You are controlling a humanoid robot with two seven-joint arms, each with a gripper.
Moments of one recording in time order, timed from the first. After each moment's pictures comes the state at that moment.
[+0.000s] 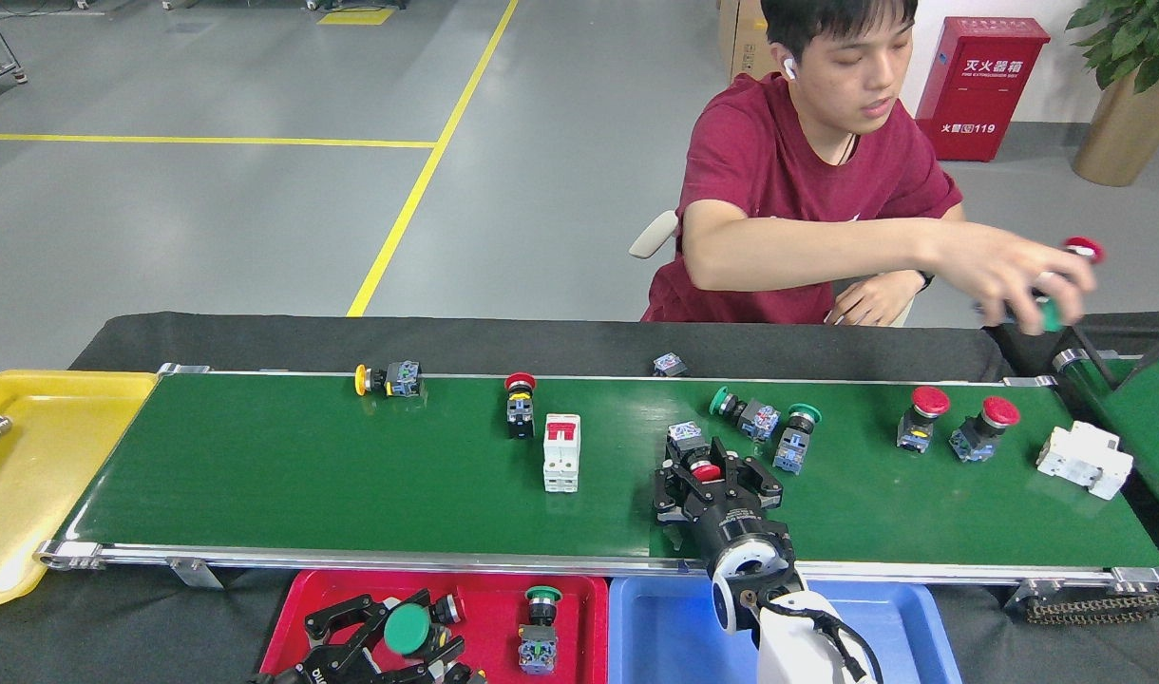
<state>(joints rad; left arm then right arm) 0.14 0.26 -0.02 -1.63 -1.44 -0.78 0.00 -0.36 0.10 0.35 -1.13 1.29 0.08 0.08</state>
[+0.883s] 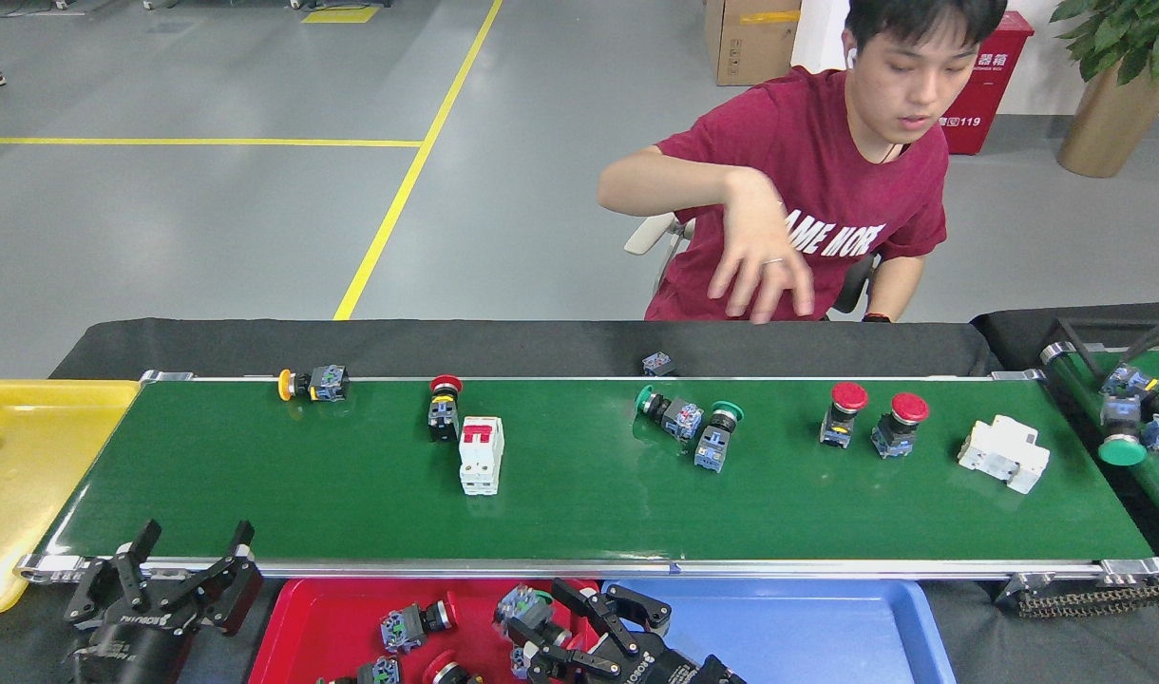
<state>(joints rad) -0.04 0.15 0.27 -1.42 -1.51 -0.35 0.00 0.04 0.09 0.44 -1.69 1.23 -0.38 0.33</state>
